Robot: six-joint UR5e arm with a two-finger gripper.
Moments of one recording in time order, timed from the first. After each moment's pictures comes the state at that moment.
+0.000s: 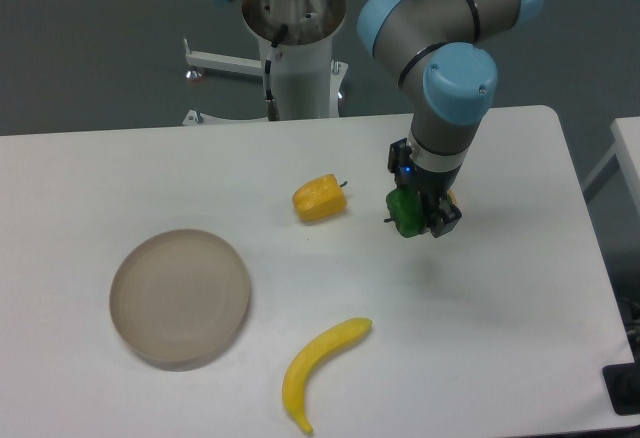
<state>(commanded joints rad) 2.35 -1.97 -1.37 -1.36 1.54 1.60</state>
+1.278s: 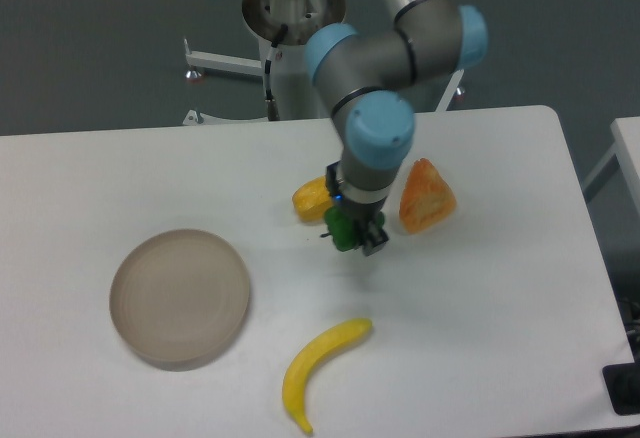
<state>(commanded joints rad) 2.14 -2.05 -1.50 -1.25 1.53 1.32</state>
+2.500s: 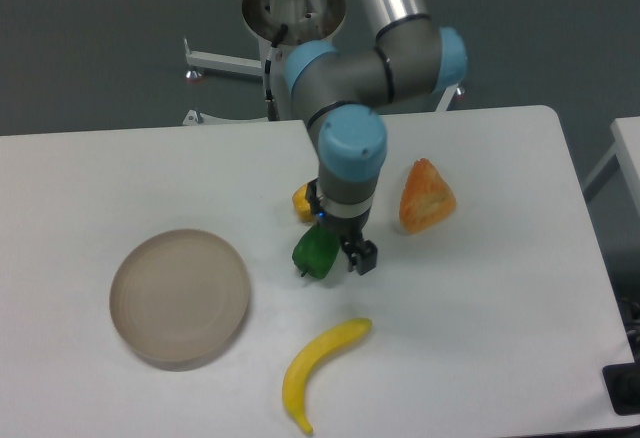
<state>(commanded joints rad) 2.22 -1.98 -1.42 -1.27 1.54 1.45</state>
